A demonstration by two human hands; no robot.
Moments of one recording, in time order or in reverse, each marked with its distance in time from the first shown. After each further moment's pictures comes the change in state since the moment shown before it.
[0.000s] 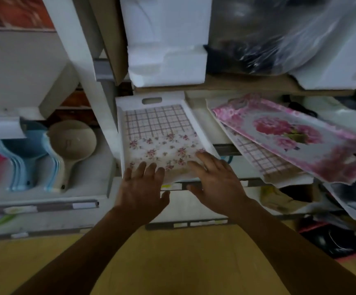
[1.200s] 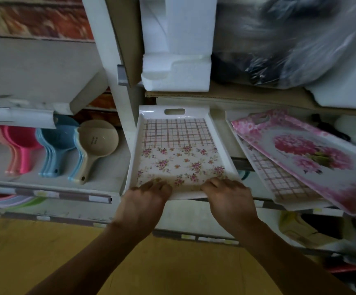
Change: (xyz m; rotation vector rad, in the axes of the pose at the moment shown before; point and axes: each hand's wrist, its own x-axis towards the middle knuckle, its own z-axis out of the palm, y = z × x) left_hand -0.029 0.020 -0.010 -0.005 0.208 0.018; right_hand -0.013 0.010 -0.005 -0.134 0.290 -0.190
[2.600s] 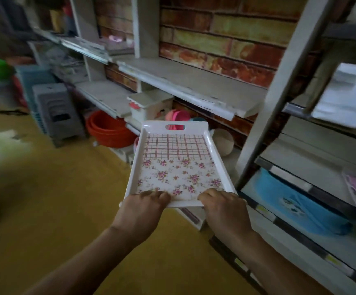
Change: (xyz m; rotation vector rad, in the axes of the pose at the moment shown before) left_hand -0.396 0.017 -0.137 0.117 0.016 -0.651; right_hand -0.111 -0.286 -0.140 0.267 0.129 -0.596
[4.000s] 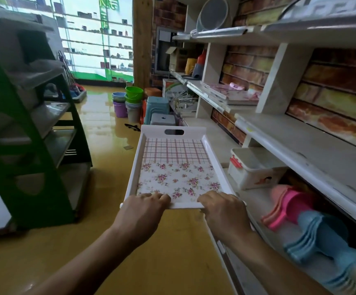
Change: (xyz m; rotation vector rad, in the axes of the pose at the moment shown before) left_hand 0.067 -0.337 -0.028 0.178 0.054 -0.601; right_hand 0.405 -0.167 0.142 0.225 0.089 -0.500
